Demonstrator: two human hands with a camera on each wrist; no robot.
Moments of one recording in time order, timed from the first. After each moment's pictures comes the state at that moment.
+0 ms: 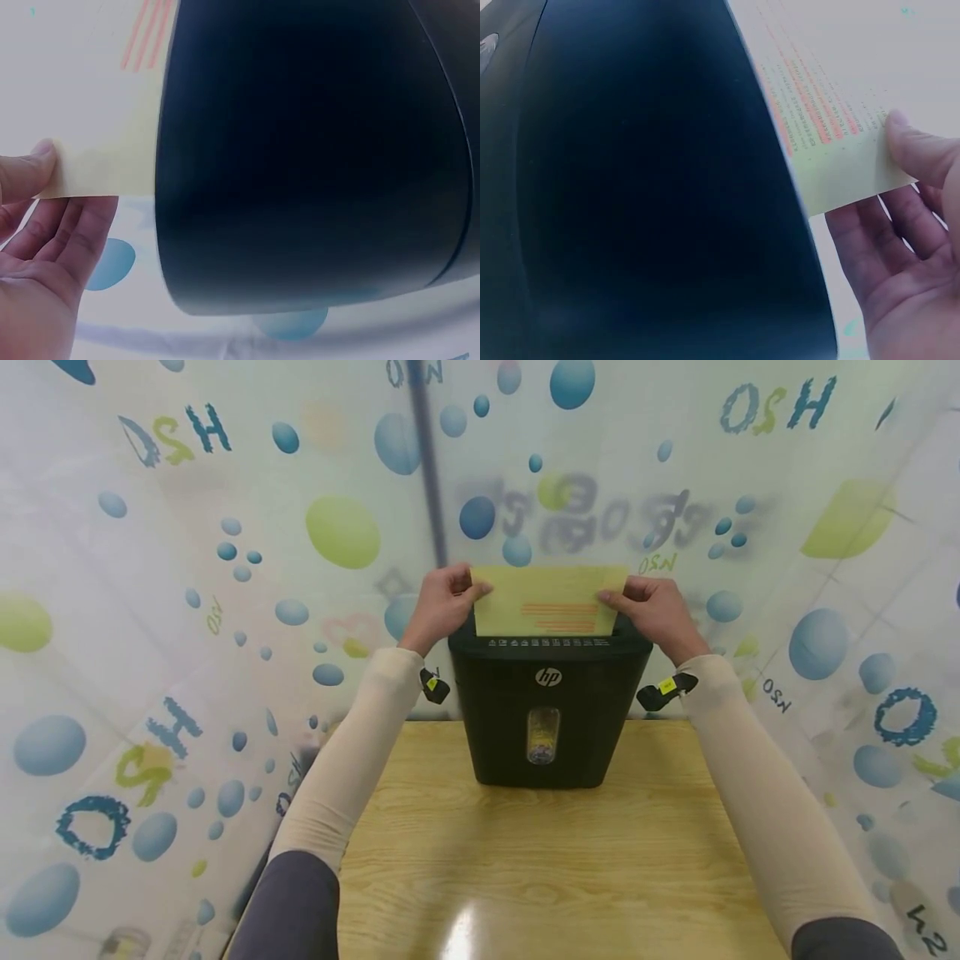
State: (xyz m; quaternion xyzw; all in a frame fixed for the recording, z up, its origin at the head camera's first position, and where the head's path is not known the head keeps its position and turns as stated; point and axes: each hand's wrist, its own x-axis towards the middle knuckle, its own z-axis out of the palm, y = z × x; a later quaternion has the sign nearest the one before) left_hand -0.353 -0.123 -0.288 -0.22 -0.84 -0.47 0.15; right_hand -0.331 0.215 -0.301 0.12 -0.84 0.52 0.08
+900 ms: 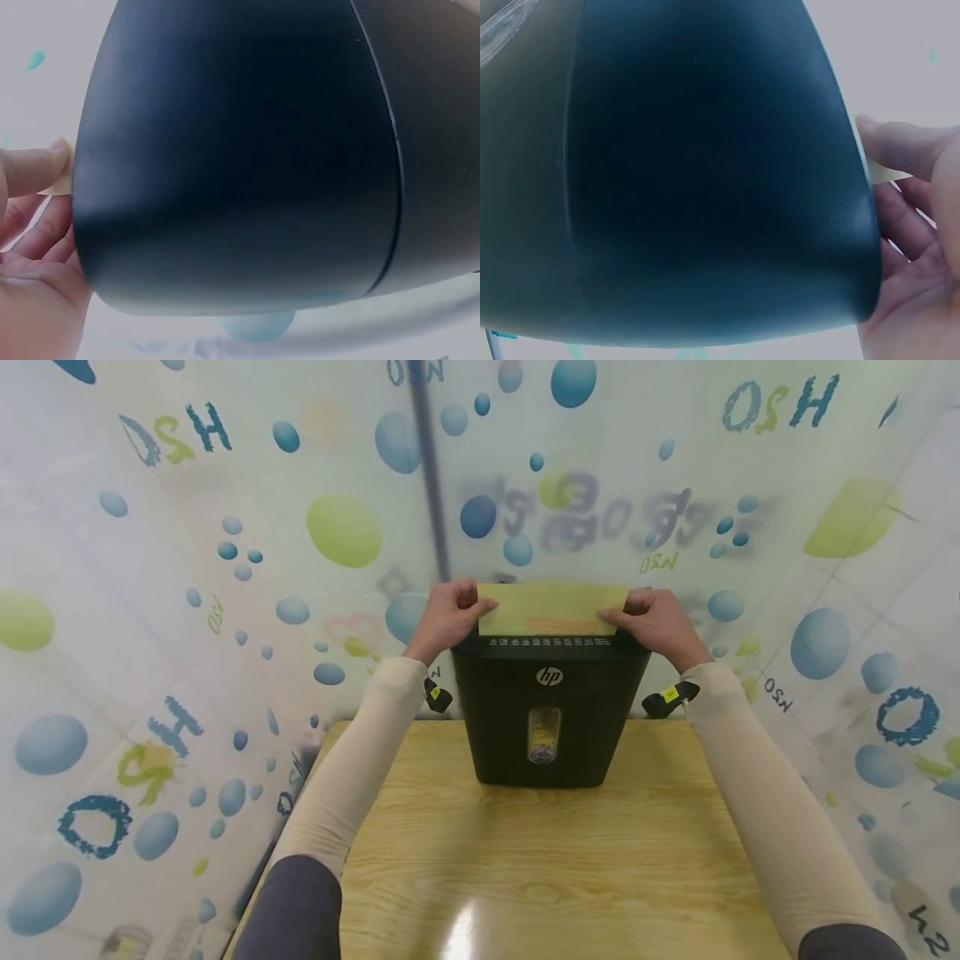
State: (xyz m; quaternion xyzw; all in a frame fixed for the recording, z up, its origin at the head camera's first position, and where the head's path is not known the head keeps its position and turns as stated) left_hand -0.352 -0.121 -0.308 -0.22 -0.85 -0.46 0.13; right_hand -0.329 0.220 -0.315 0.13 -0.90 0.41 0.11
